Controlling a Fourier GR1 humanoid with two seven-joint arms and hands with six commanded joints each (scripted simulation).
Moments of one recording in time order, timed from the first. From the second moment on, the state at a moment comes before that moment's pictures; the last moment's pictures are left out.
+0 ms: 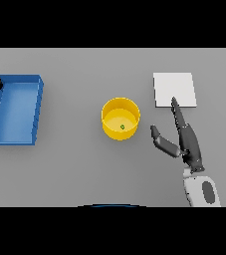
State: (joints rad) left arm -0.69 0.83 -0.63 -0.97 0.49 0.52 0.55; right arm 0.04 -0.06 0.13 -1.65 0.23 -0.03 -0.14
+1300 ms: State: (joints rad) left arm -0.65 0.91 -0.71 -1.08 0.49 0.33 0.36; right arm -0.07 -0.24 0.26 -1.66 0.45 0.12 -0.09
